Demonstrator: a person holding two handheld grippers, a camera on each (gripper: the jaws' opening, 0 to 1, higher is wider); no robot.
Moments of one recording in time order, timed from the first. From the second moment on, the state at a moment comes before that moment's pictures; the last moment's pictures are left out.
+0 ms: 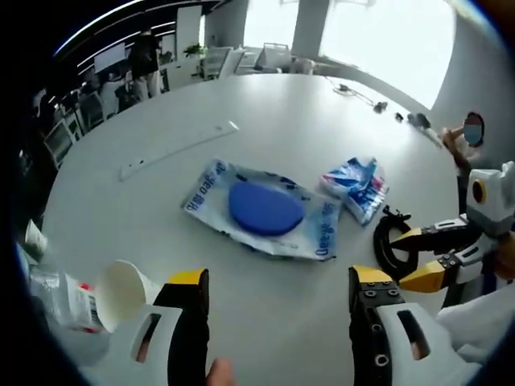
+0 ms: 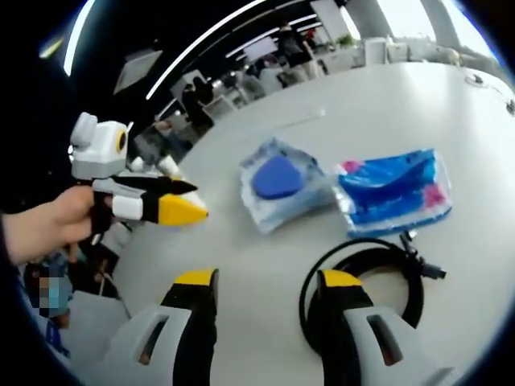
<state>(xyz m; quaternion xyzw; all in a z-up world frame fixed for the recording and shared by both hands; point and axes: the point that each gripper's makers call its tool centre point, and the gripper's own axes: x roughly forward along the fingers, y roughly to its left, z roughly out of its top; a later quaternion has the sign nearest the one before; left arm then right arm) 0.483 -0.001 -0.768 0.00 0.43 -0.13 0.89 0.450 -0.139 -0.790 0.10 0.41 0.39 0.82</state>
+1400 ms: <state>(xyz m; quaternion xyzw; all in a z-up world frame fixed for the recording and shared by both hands) 0.529 0.027 -0.760 0.02 0.42 -0.14 0.90 0.463 -0.137 -0.784 0.14 0.42 0.36 0.82</state>
